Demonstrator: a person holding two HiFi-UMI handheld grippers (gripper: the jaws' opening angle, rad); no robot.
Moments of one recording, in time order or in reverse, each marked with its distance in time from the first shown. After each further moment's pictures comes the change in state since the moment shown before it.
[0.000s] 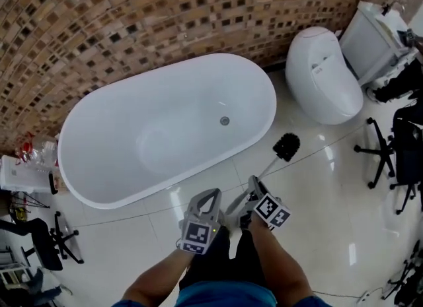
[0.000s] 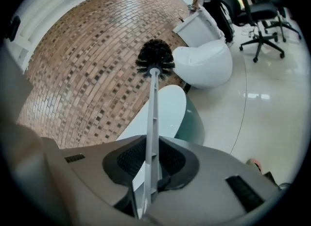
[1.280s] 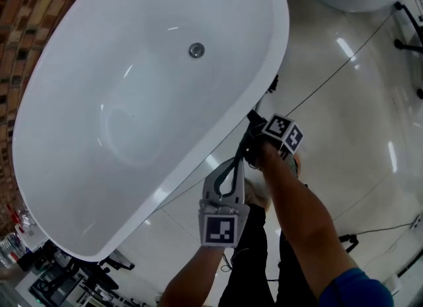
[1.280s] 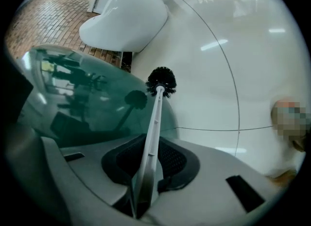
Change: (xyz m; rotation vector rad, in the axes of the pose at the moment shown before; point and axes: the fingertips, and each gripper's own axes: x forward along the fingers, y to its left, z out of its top) left arm 0.295 0.009 -0.269 -0.062 0.143 -0.122; right arm 0.348 -0.362 -0.135 0.569 0.144 -0.209
